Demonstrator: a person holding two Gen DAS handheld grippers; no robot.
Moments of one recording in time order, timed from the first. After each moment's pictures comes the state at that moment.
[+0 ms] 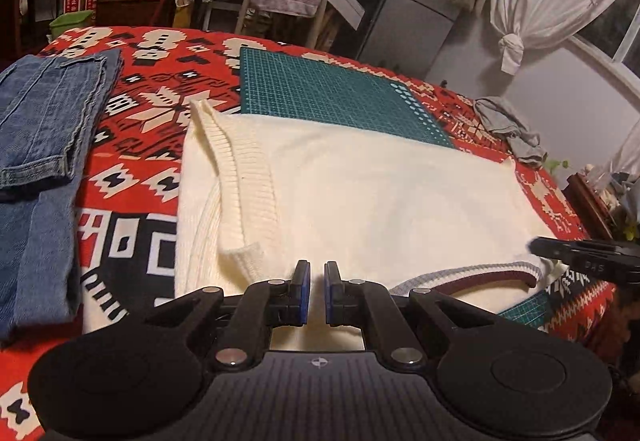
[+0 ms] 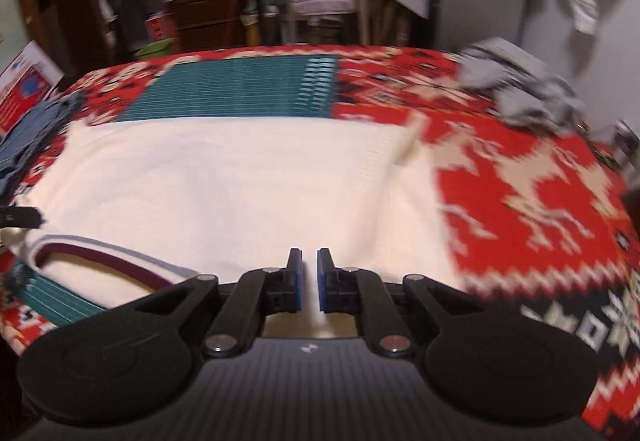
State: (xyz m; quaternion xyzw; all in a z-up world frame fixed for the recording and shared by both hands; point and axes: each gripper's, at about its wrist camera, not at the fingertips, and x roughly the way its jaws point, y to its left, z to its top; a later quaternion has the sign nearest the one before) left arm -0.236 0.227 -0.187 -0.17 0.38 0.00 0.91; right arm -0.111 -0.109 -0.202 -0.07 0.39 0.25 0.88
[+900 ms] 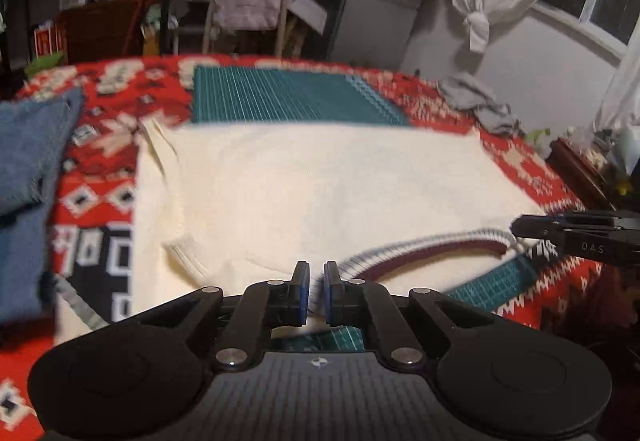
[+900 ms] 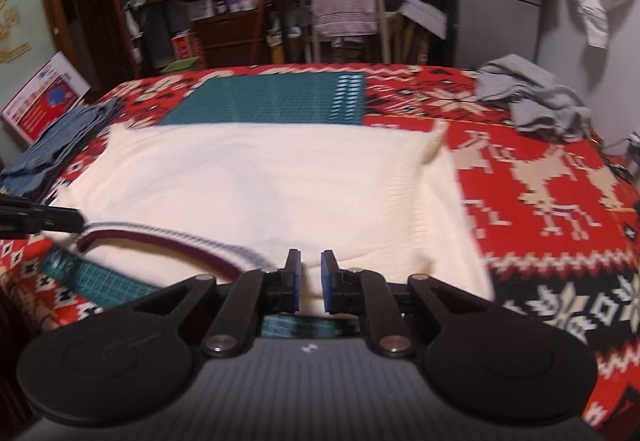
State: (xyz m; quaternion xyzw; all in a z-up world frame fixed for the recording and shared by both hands) left arm -0.245 0.180 -0.185 -0.11 0.38 -0.03 0.92; right arm -0.154 -0.093 -0.201 -0.07 0.36 0.30 0.88
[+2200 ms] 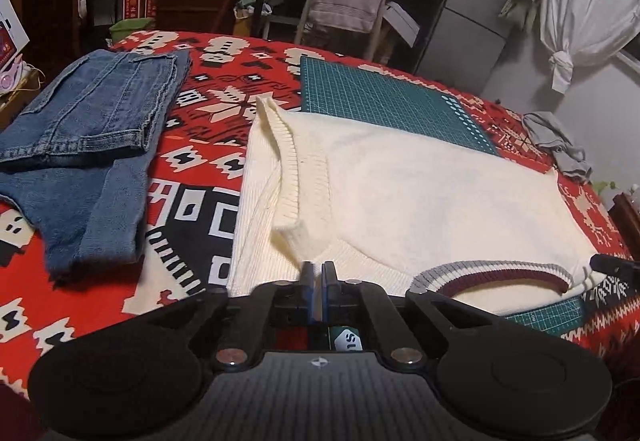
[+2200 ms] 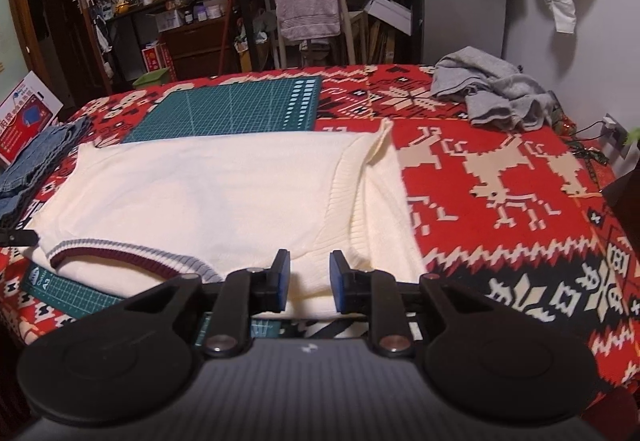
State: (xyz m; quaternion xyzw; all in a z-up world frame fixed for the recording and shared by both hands) left arm -0.269 0.219 -0.183 -0.16 0.37 0.10 0.91; right arm -0.133 -0.133 -0.191 -0.04 0.36 0.25 0.90
